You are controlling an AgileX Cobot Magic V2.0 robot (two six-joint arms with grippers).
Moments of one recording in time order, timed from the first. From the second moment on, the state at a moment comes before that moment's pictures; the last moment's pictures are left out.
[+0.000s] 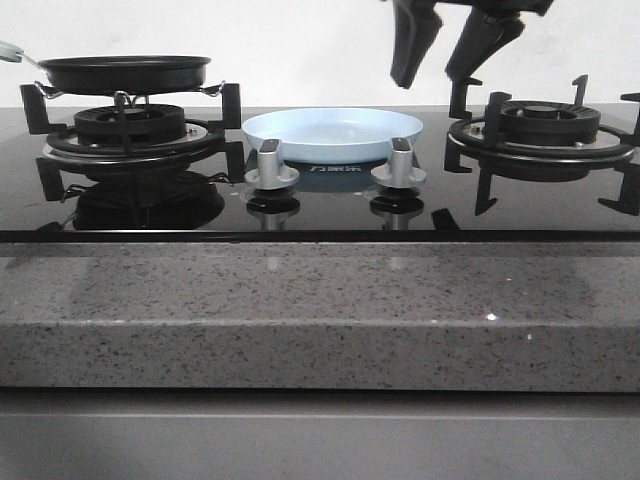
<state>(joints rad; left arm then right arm) -0.06 0.47 -0.67 -0.07 0.56 -0.05 0.28 1.99 -1.94 0.15 1.03 -0.07</state>
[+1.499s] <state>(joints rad) -0.06 0.47 -0.67 -0.07 0.56 -0.05 0.28 2.29 -2.29 0.10 1.21 -0.07</state>
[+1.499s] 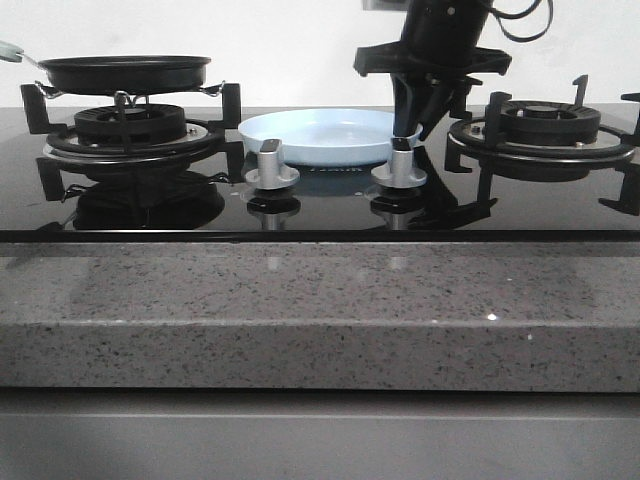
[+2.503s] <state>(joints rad) -0.06 0.47 -0.67 -0.07 0.56 -0.05 0.26 2.04 -2.27 0.12 1.21 -0.01</state>
